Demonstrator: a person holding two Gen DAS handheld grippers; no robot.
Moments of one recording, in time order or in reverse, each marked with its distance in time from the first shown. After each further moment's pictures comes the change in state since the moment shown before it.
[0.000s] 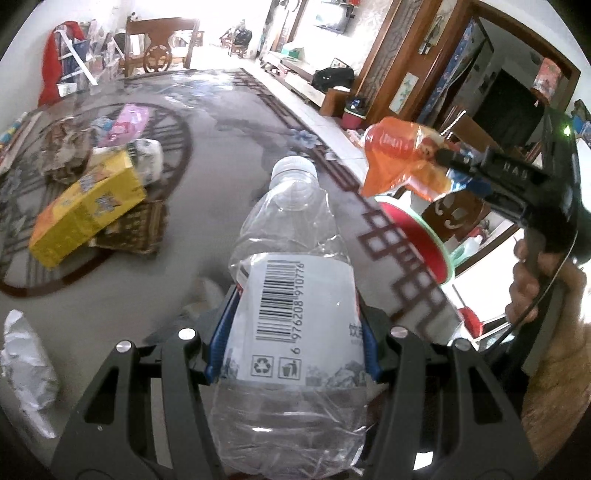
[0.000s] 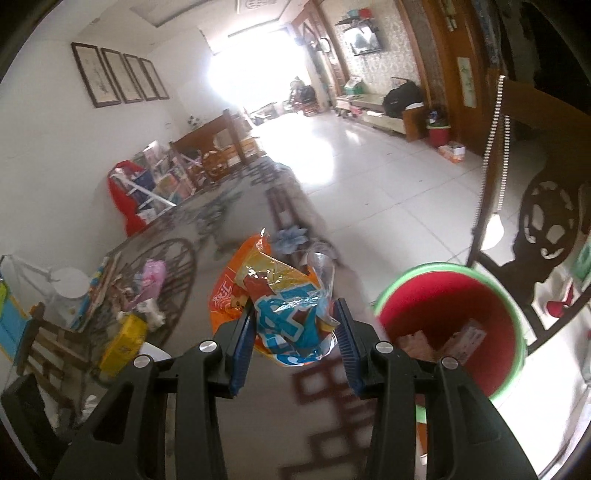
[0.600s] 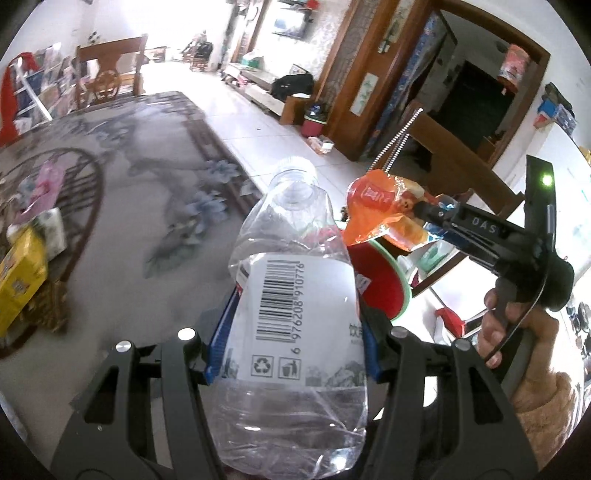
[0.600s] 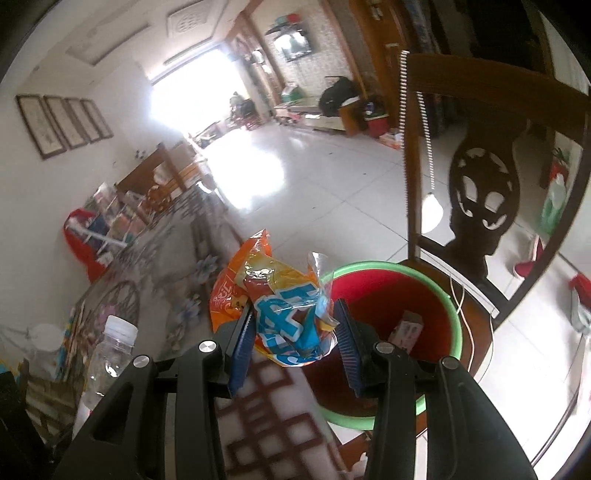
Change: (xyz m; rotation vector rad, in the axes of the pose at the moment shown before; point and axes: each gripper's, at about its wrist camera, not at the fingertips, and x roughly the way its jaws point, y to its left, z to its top) left arm 0.031 -0.088 0.044 0.099 -0.036 -0.102; right arm -0.023 -0.098 0.006 0.212 -0.046 -0.123
